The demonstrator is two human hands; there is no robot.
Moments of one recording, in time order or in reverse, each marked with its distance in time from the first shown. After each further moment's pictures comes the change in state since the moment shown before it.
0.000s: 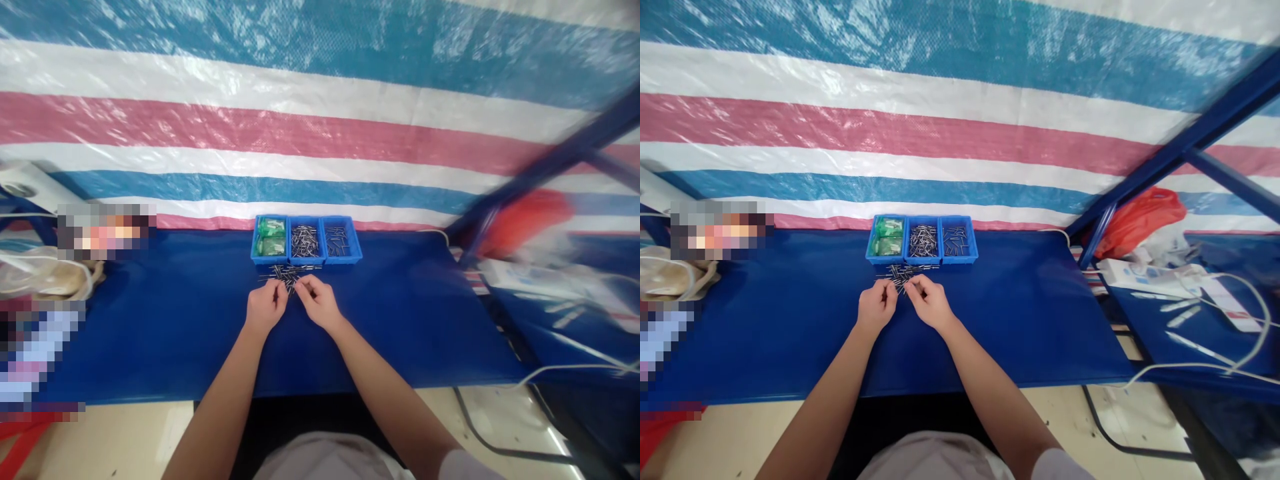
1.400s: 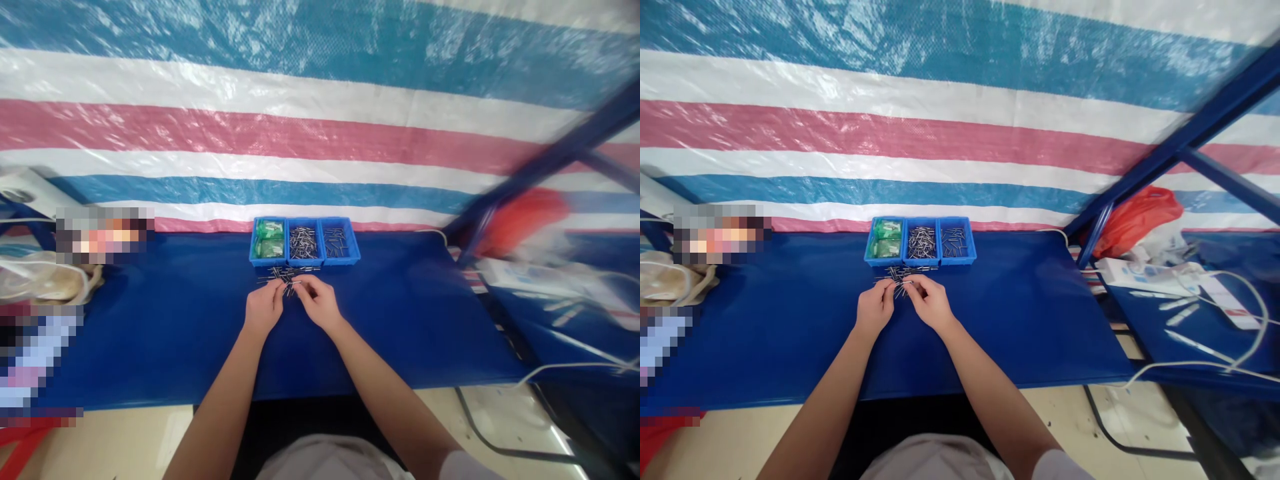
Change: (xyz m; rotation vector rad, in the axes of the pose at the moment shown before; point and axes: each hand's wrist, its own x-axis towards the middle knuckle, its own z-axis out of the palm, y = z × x) left_hand -0.002 -0.007 0.004 0.007 -0.081 -0.025; right_hand 0.002 -0.002 -0.001 -0.028 0.070 -0.031
